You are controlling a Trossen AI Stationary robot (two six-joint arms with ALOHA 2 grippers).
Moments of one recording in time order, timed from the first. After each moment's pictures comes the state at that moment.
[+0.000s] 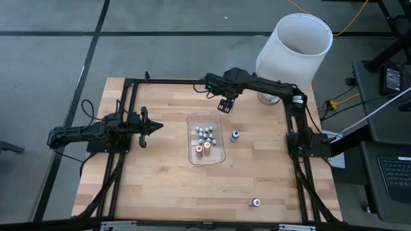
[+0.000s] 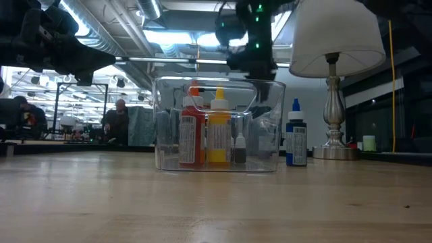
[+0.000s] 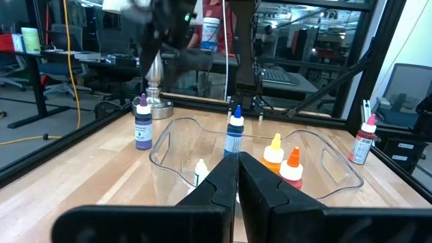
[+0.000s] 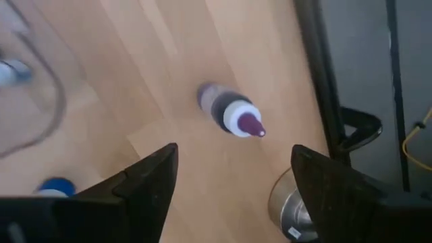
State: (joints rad) left arm 0.14 0.01 0.01 0.01 -0.01 -0.12; right arm -0.35 2.06 1.98 -1.43 0.32 0.08
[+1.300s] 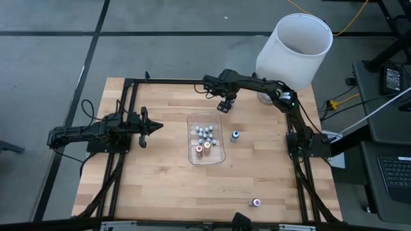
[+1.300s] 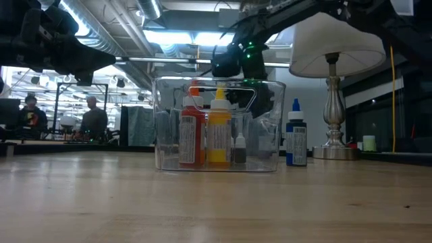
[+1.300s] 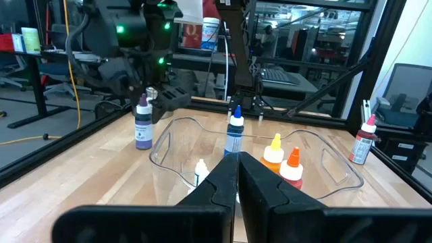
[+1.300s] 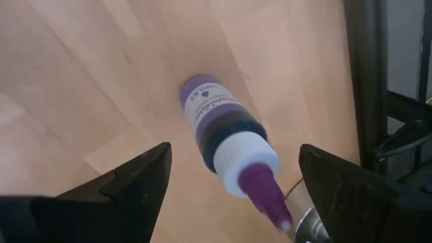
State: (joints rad) left arm 0.14 0.01 0.01 0.01 -0.01 -0.12; right arm -0.43 2.22 1.94 -1.38 0.29 0.07
